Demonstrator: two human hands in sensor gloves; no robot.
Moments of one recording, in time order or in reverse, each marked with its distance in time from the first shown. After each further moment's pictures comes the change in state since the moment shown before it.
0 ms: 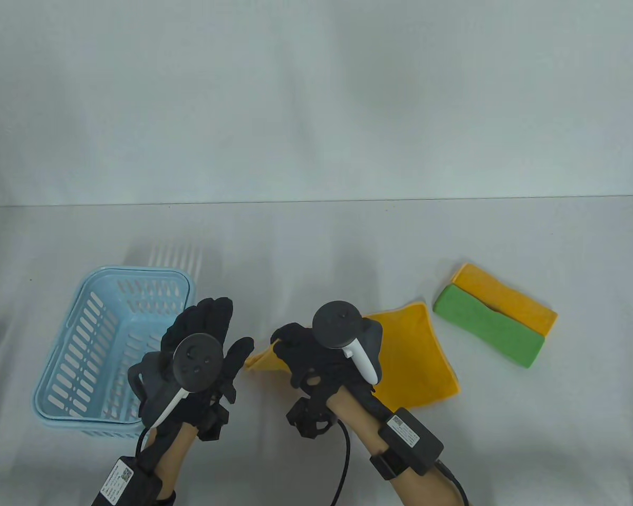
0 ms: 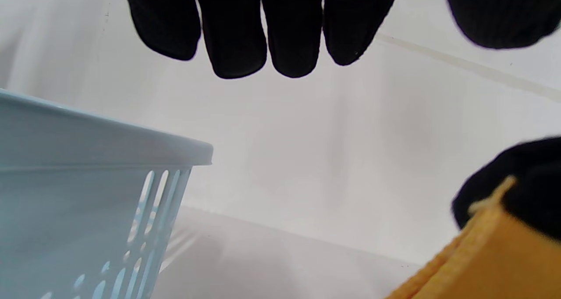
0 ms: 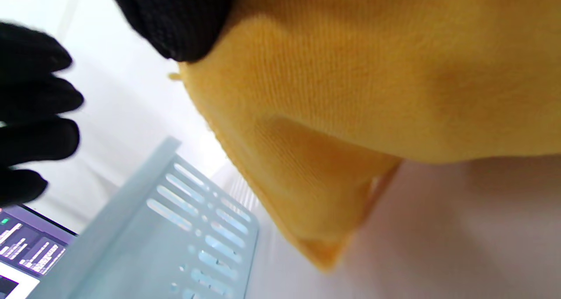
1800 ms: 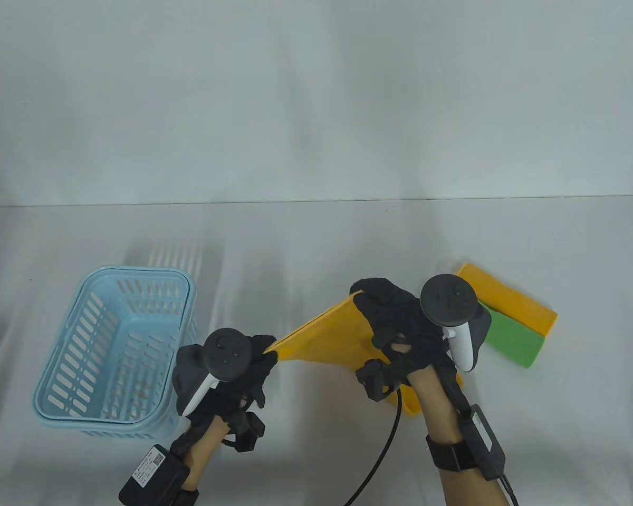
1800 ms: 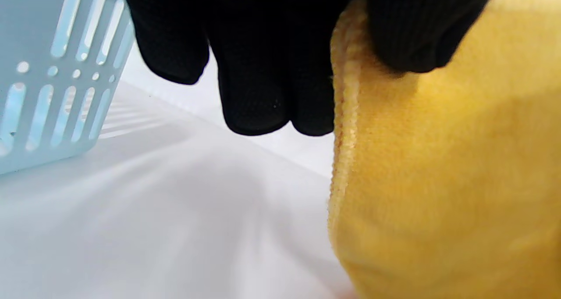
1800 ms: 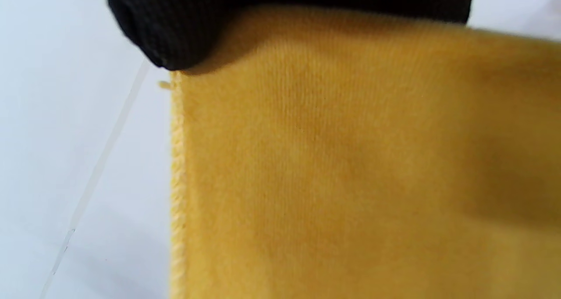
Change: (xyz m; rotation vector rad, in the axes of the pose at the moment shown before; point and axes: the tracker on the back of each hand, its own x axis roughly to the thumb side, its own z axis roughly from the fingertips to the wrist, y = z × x) left_hand 0.014 -0.054 -0.011 -0.234 0.020 0.238; right_hand -0.034 -0.122 0.023 -0.286 0.004 -0.206
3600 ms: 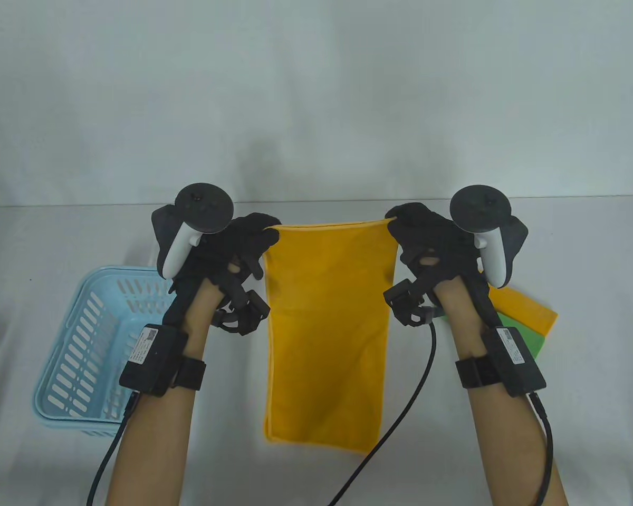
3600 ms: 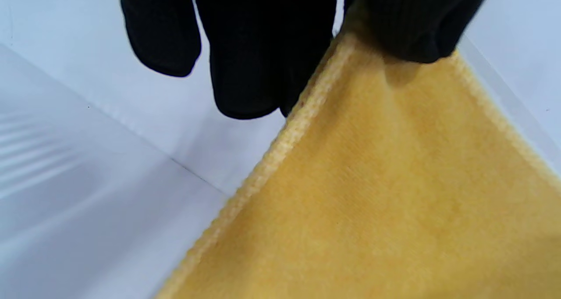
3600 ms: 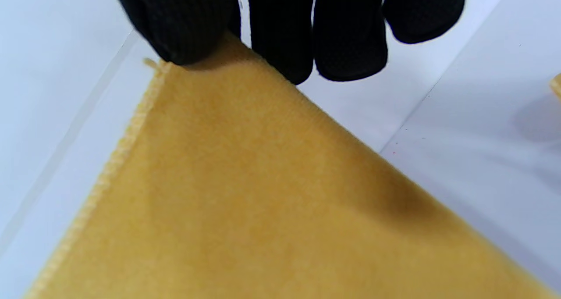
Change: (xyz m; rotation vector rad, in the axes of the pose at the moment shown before) left_hand 0.068 0.132 -0.116 -0.073 0.043 0.180; right_hand 0.059 -0.073 -0.076 -0.063 0.164 0.066
